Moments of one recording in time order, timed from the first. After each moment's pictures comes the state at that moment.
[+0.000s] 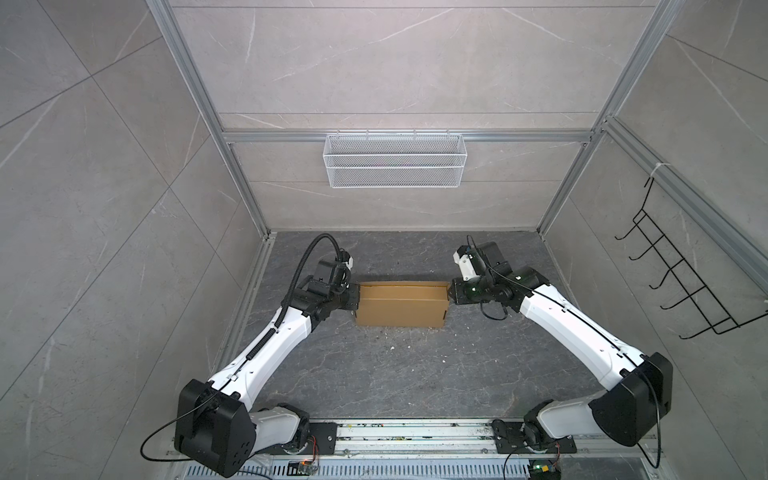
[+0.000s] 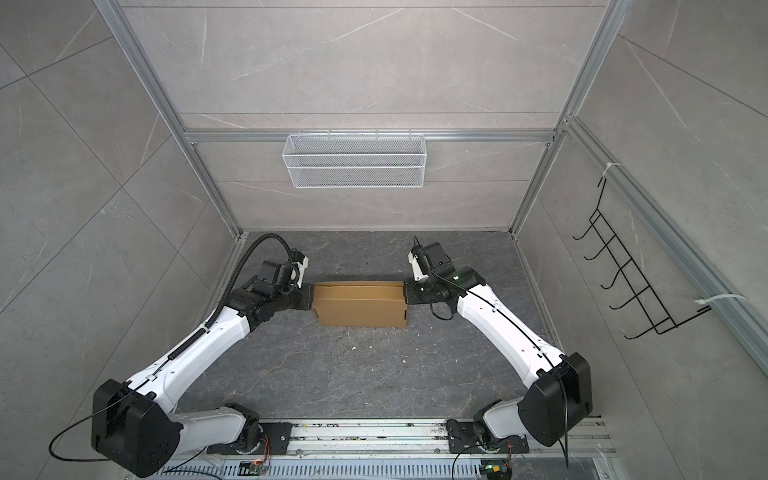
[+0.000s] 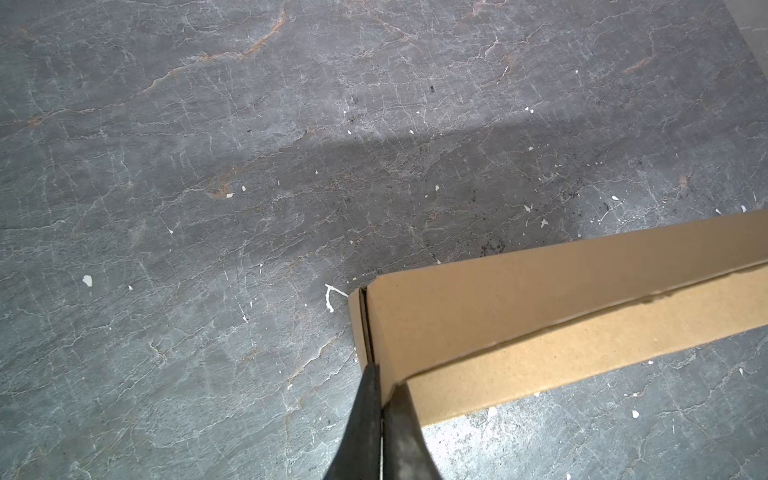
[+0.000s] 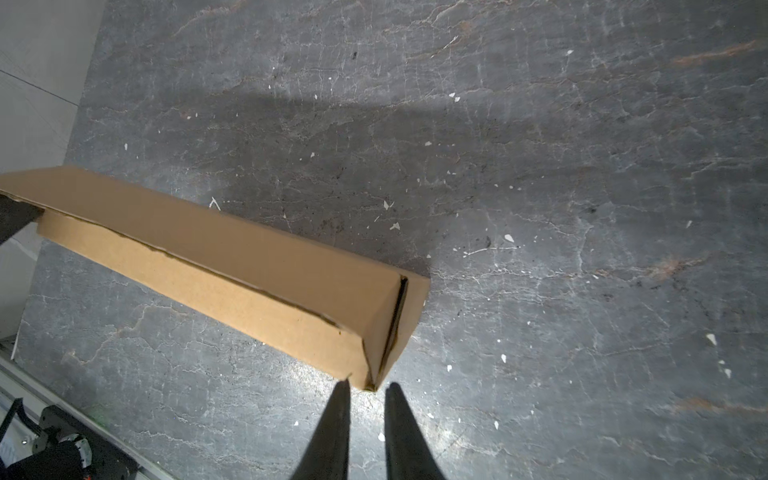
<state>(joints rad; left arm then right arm) -0.43 1.27 1.02 -0.58 0.02 -0.22 0.51 1.43 1.30 -0.81 -0.09 0.34</state>
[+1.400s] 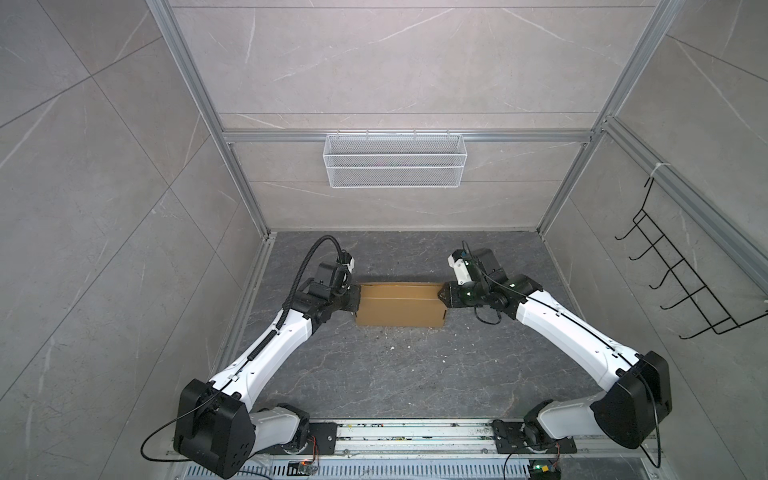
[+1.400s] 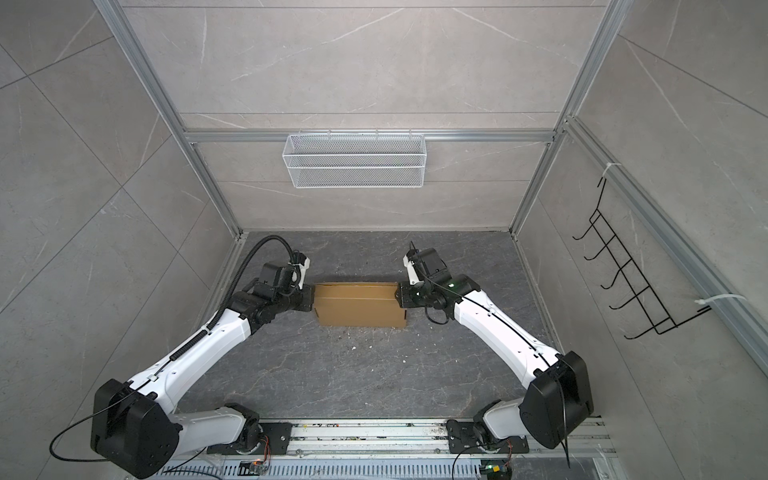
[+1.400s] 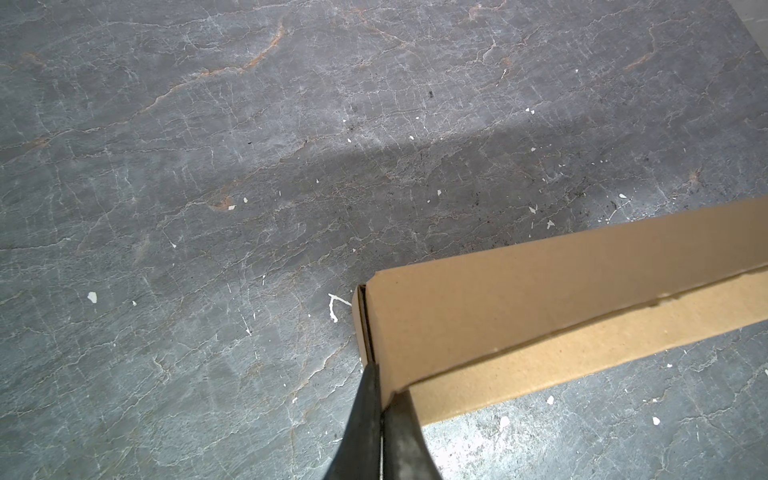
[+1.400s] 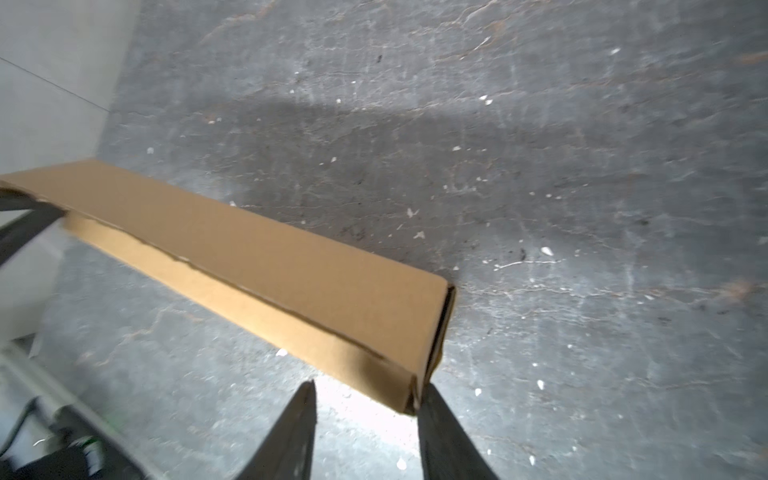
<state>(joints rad) -0.43 1.27 0.98 -0.53 0.00 -0.18 0.49 1.40 1.21 -0.68 -0.20 0.39</state>
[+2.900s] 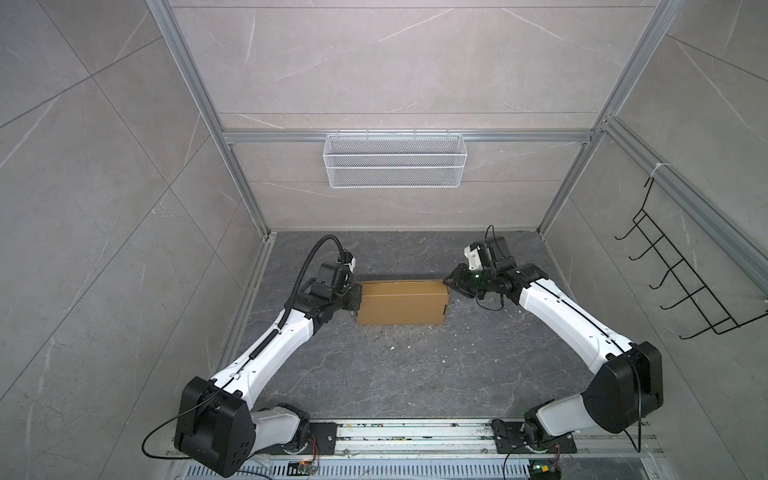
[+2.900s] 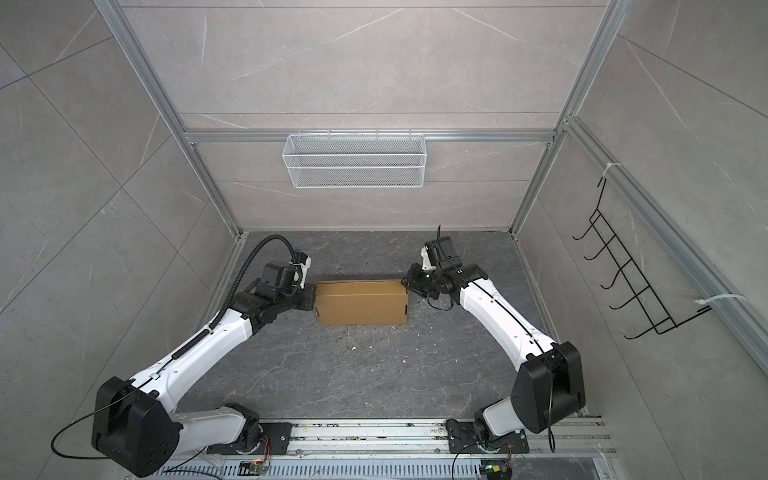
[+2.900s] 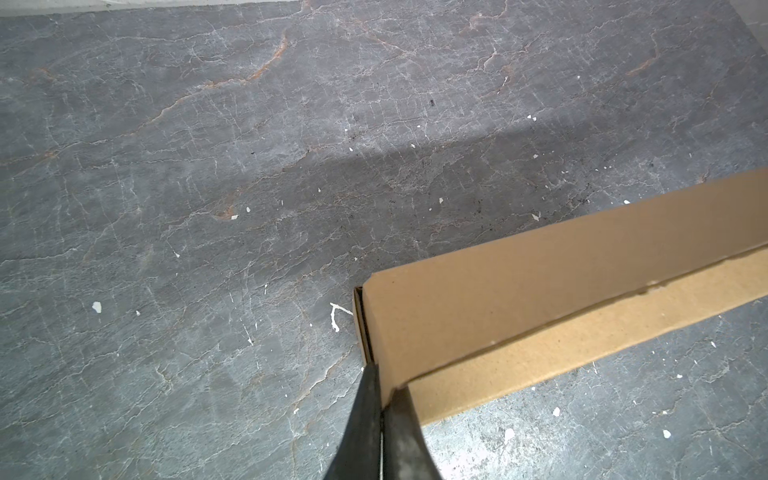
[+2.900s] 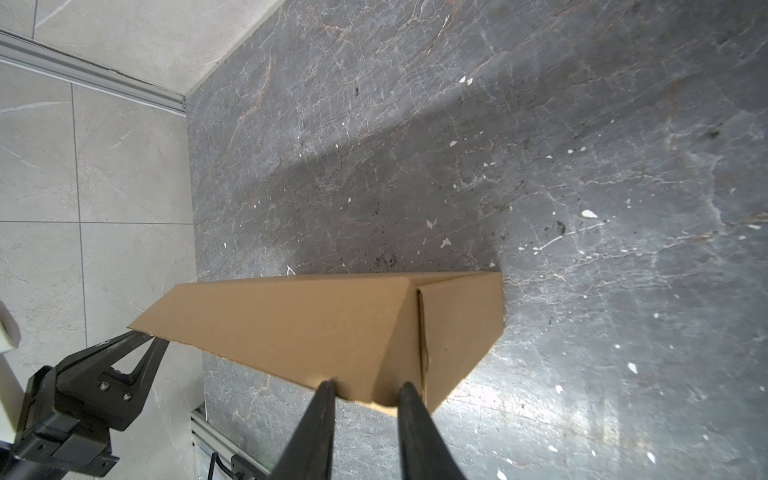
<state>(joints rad) -0.45 1.28 0.98 -0.50 -0.03 -0.18 0.38 1.48 1.27 -0.64 -0.31 0.71</state>
